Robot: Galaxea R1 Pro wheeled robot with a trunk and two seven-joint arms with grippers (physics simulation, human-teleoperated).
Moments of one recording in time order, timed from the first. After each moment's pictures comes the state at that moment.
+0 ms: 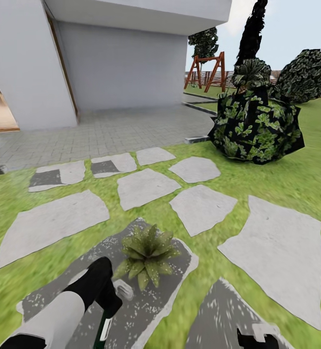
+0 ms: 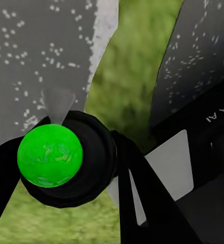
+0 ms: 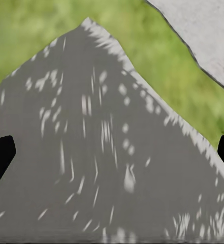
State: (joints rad) left arm -0.72 -0.04 -0.13 -0.51 -0.93 0.95 -1.02; right arm -0.43 -0.13 0.03 -0.06 -0.03 -0.41 -0.12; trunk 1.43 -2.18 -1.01
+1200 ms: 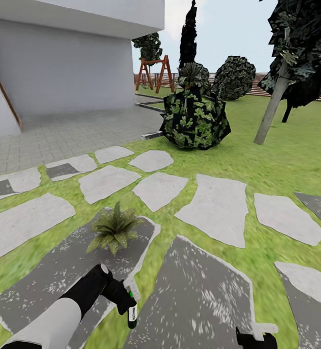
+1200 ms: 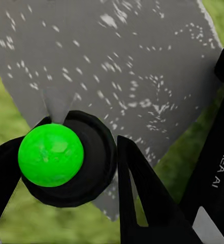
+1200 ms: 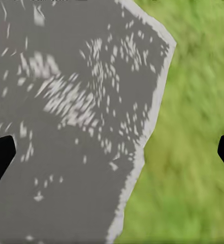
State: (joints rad) left arm -0.69 -0.03 -0.11 -0.48 -0.75 0.27 -1.03; right arm -0.43 -0.13 0.04 -0.07 -0.03 -0.41 -0.11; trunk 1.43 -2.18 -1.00
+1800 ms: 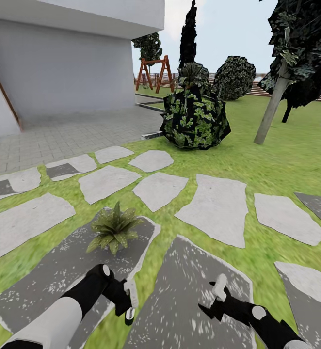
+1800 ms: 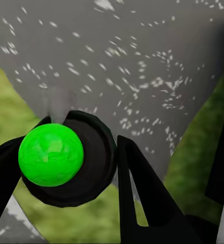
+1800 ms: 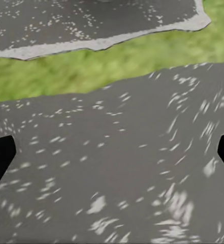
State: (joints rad) left arm -0.69 -0.03 -0.13 -0.48 -0.89 0.14 -1.05; right arm -0.52 -0.17 0.17 -0.39 0.31 -0.40 0.57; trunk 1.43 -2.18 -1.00
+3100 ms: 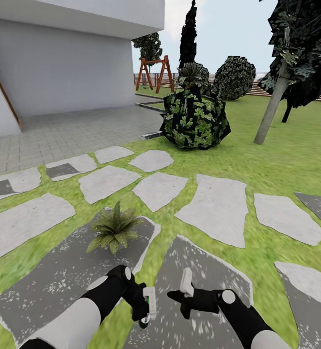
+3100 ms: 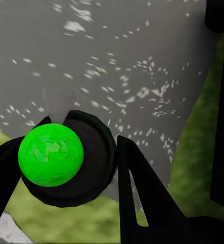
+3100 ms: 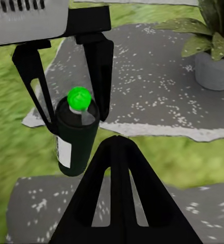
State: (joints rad) left arm -0.69 -0.13 -0.30 -0.50 -0.90 0.15 -1.04; right arm -0.52 -0.01 0.18 -0.56 0.32 -0.37 0.92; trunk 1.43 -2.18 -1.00
